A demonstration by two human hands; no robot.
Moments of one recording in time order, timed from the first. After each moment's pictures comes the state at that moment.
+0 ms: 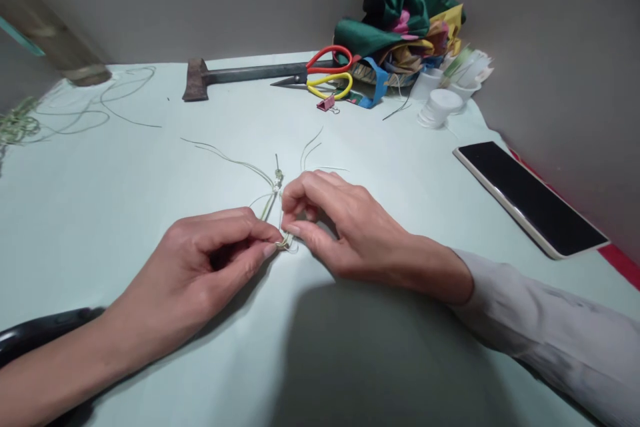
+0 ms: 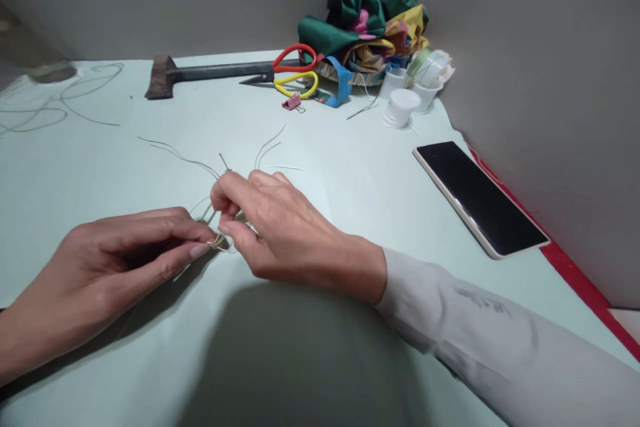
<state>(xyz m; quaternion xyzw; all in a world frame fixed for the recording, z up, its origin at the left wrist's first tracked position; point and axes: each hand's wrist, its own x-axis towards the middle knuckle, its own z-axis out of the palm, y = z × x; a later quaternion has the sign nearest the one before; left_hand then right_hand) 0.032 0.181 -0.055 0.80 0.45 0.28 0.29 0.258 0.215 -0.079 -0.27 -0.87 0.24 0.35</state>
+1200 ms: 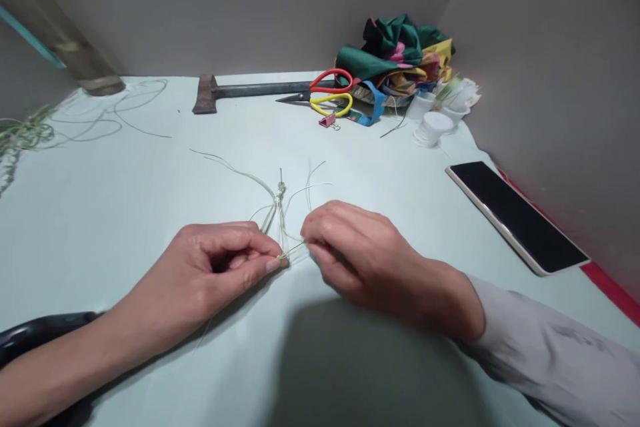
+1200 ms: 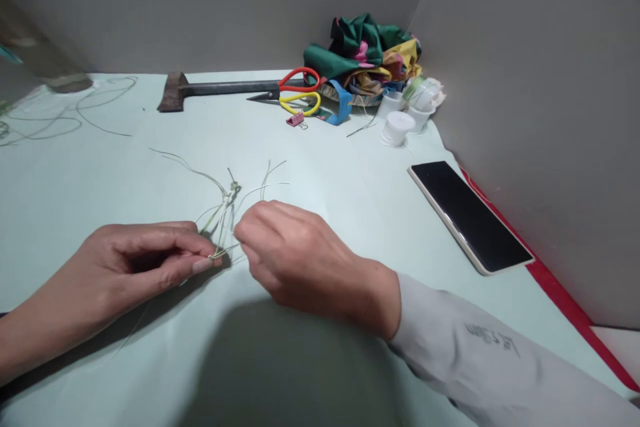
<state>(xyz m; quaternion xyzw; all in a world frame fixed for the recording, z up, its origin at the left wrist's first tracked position) 0.033 0.184 -0.052 0.68 0.55 0.24 0.42 0.273 0.201 -0.078 -0.23 -0.90 0.10 0.35</state>
